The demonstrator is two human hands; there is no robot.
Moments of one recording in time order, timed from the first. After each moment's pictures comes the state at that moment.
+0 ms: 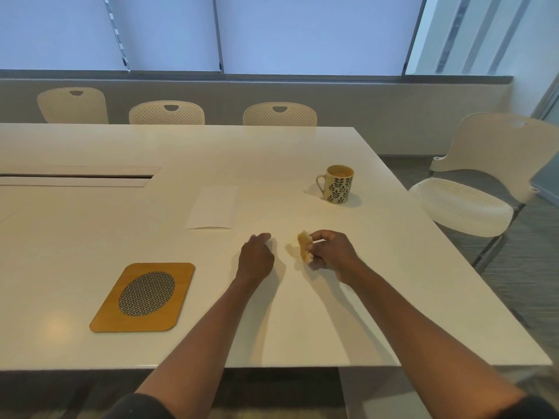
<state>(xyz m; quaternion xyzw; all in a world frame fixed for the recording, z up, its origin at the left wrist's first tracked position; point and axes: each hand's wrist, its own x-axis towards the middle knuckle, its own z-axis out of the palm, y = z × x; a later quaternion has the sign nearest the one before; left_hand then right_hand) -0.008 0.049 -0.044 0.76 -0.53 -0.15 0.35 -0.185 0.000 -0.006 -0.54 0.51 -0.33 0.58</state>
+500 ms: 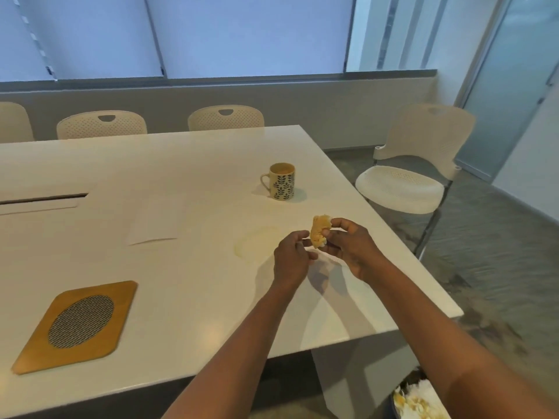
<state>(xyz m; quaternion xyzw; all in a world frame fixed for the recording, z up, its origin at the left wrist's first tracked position) -0.187 0.038 -0.016 0.61 -0.48 -0.37 0.51 -0.320 0.013 0.024 -0.44 0.46 -0.47 0.61</state>
